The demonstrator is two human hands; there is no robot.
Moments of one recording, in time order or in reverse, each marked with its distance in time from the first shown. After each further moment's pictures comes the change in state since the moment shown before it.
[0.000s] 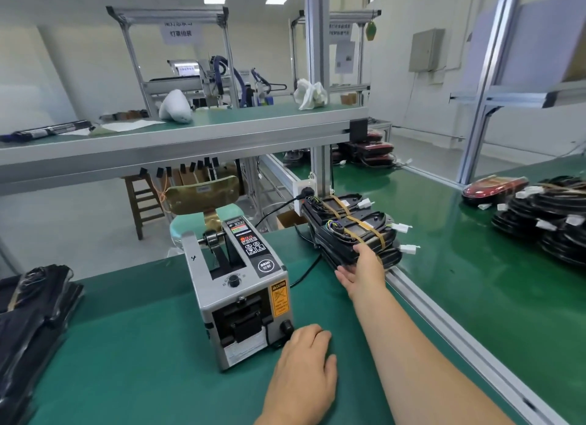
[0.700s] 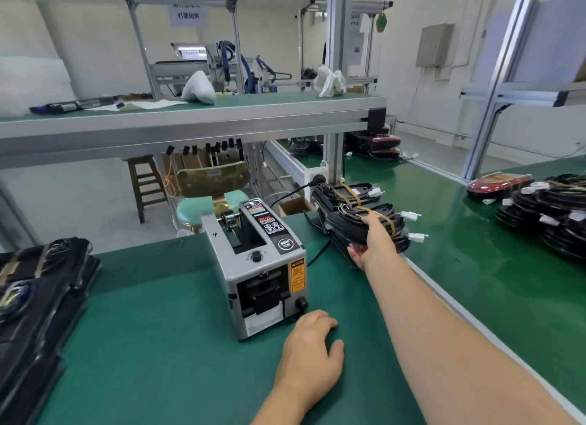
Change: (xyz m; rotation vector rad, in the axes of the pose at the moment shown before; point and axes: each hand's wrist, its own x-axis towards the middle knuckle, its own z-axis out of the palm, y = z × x) left_hand -0.016 0.000 -0.015 -0.188 0.019 -0.114; right_hand -0.003 -0.018 0.019 -0.041 -0.009 0.057
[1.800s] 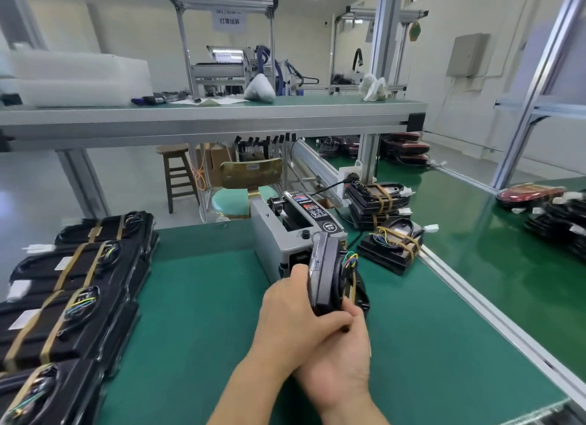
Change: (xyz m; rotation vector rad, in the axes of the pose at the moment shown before) left_hand -0.057 0.018 -0.125 -0.038 0.236 -0.138; right_hand -0.229 0.172 -0.046 0.615 -0.695 0.403
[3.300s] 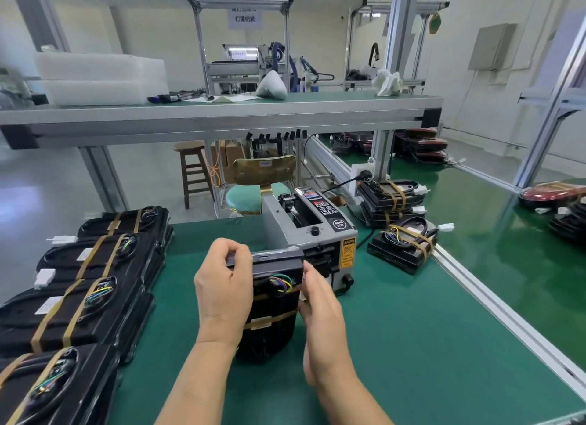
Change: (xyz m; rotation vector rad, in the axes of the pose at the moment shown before) left_hand 0.008 -0.028 -0.062 -0.273 0.563 -0.204; right_hand 0.021 0.021 0.007 -1.008 0.037 -0.437
